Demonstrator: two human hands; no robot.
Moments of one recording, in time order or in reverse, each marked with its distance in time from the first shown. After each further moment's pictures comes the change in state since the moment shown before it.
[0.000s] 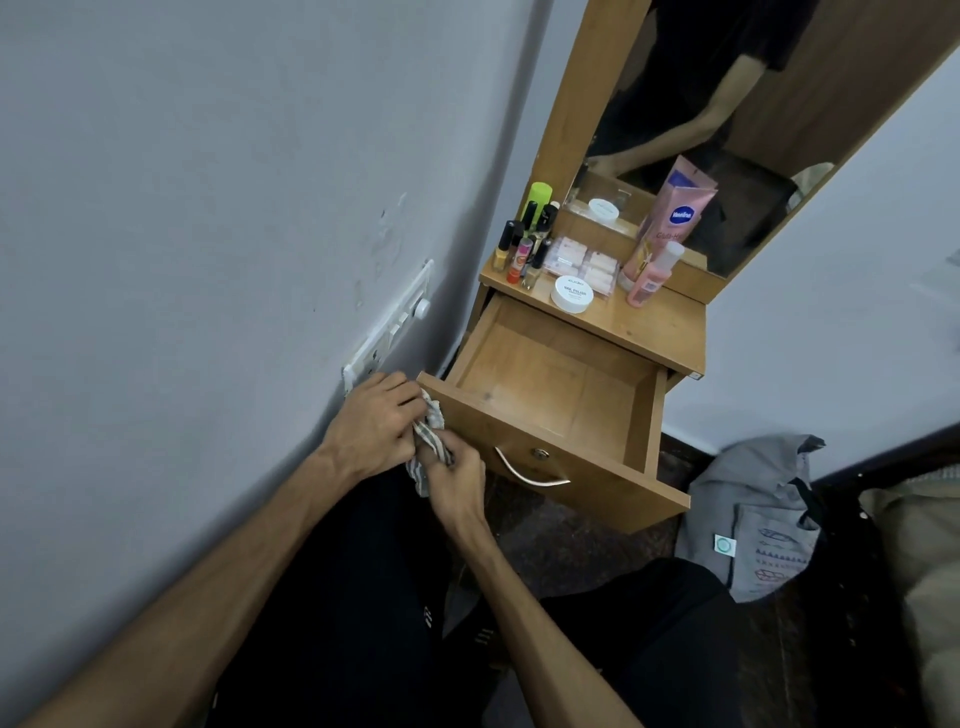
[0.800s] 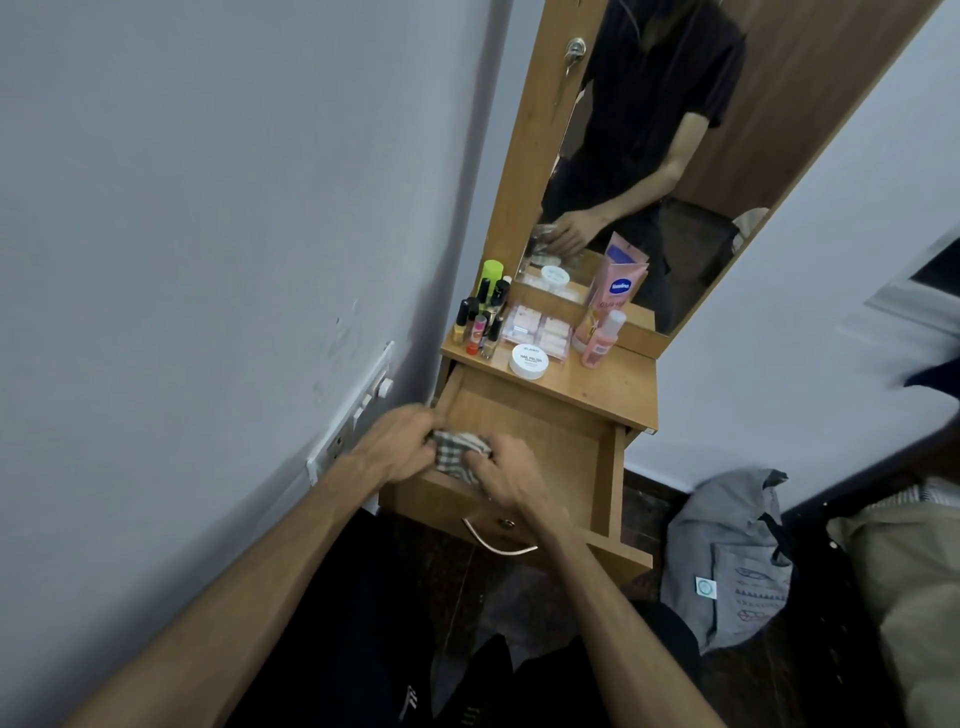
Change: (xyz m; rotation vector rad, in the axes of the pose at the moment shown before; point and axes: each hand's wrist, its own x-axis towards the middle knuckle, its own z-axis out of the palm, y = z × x) left_hand 0.113 0.002 -0.007 -0.267 -0.474 -0.301; right_hand 0.087 -0.075 -0.121 -0.606 -0.197 -0.151
